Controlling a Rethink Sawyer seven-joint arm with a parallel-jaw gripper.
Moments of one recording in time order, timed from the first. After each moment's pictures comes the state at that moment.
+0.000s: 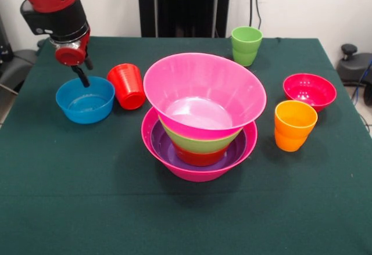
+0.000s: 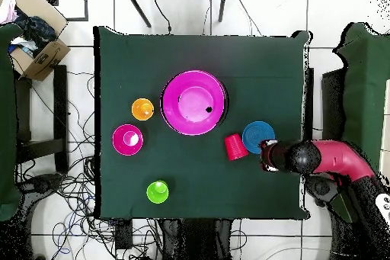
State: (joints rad) arm -1.22 -0.42 0.79 1.72 -0.91 0.95 0.17
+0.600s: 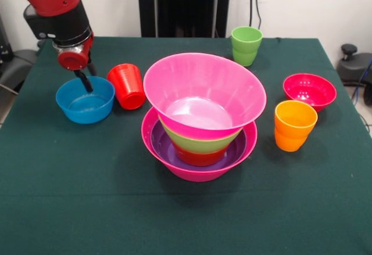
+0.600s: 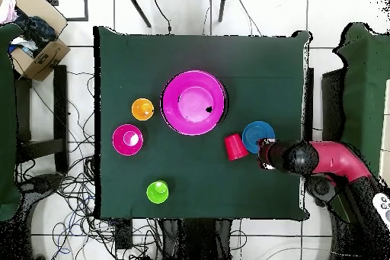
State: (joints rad) arm -1.23 -0.40 0.79 1.72 -0.91 0.89 0.17
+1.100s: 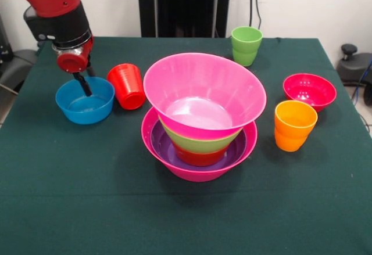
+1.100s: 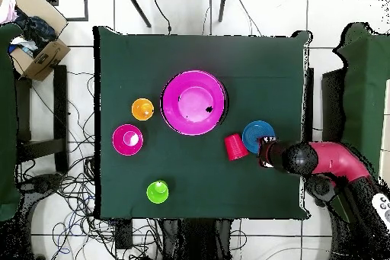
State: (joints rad) arm -1.22 -0.40 0.78 1.72 -0.91 0.83 0.17
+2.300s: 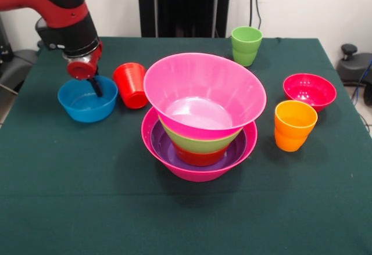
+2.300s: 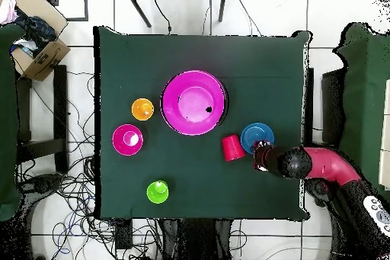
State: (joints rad) arm -1.23 -0.34 0.73 1.71 -0.90 0.77 0.17
